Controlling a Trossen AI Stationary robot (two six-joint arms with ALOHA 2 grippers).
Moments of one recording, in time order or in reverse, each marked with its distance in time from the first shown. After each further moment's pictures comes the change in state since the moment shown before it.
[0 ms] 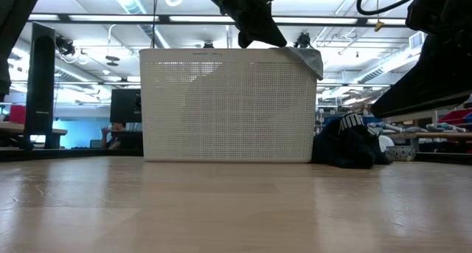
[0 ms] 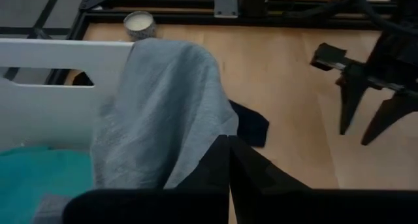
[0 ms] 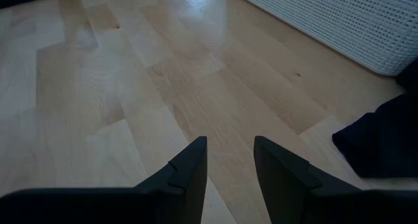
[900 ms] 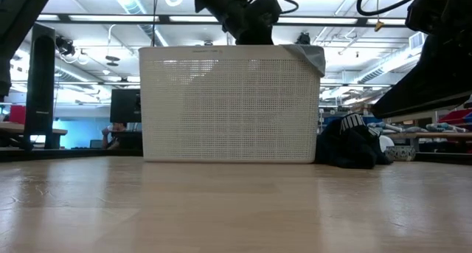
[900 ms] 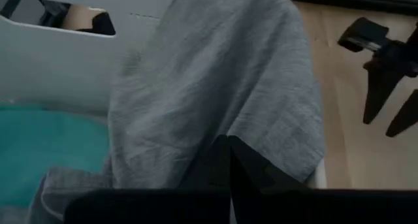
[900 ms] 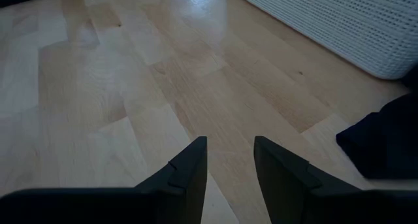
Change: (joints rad) left arm 0.035 0.088 0.006 -0.041 0.021 -0.042; right arm 0.000 0.000 0.000 0.004 -0.010 -0.001
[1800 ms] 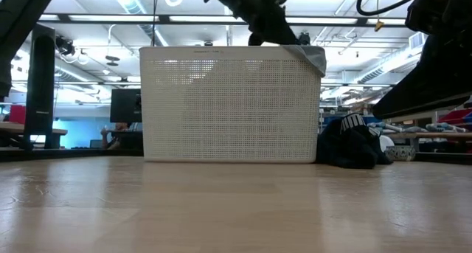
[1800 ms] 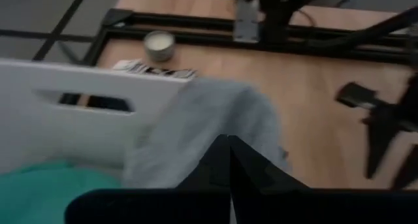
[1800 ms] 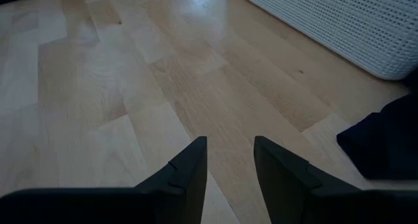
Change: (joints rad) left arm -0.016 0.008 0.104 0.088 -0.041 -0.009; right arm -0.001 -0.001 0.000 -0.003 -0.006 -0.006
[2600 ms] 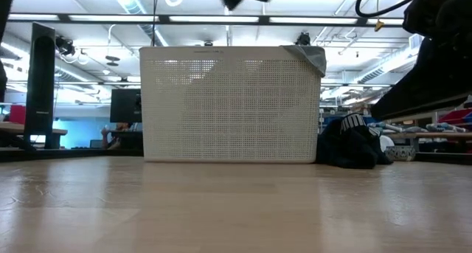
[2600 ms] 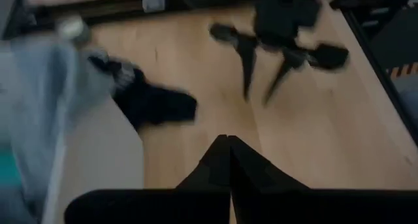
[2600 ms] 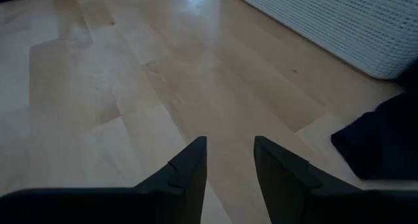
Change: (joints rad) left arm -0.278 -0.234 -0.161 -0.185 -0.095 0.022; right arm -0.008 -0.001 0.000 -0.013 -0.002 0.010
